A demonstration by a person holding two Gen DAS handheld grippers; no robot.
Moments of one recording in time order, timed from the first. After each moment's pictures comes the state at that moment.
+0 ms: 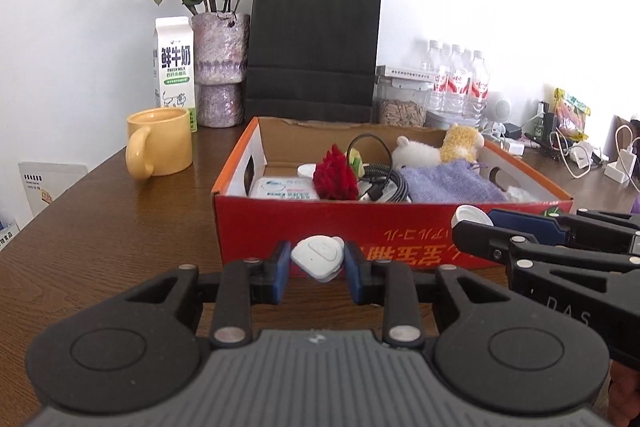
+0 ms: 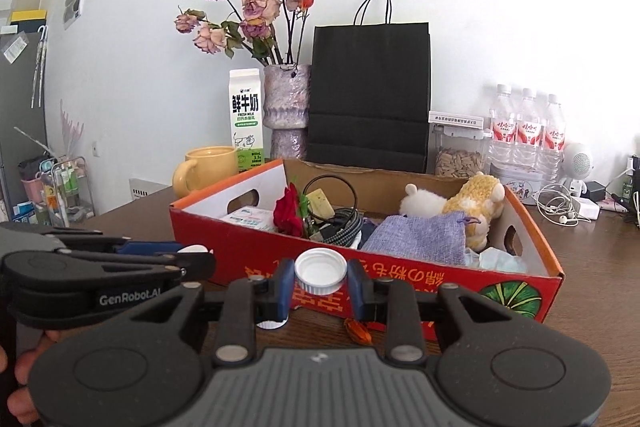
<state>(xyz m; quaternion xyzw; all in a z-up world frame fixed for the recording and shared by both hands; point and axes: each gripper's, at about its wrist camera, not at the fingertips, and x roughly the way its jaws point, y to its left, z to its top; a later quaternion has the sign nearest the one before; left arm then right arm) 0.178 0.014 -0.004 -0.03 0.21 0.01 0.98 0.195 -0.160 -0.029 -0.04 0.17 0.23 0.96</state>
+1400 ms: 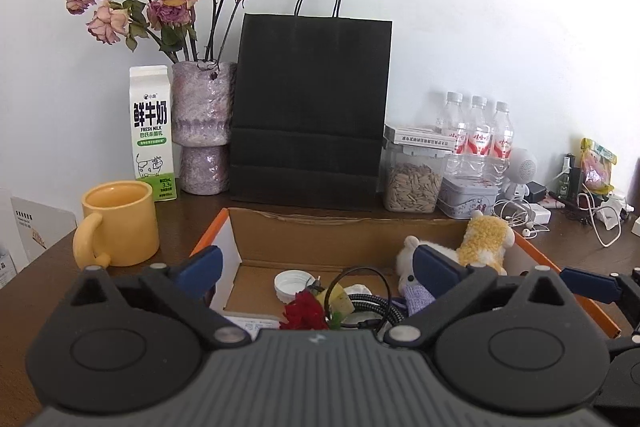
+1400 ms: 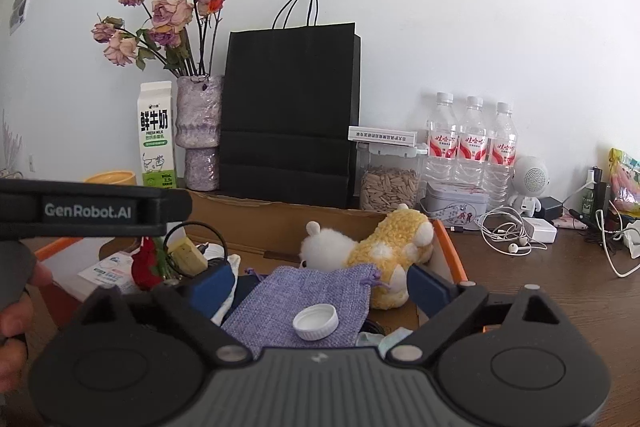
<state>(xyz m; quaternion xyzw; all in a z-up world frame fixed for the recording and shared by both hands) 0.283 -0.005 0.027 -0.04 0.15 0.03 0.99 0.294 -0.189 -0.024 -0.04 0.15 0.15 0.98</state>
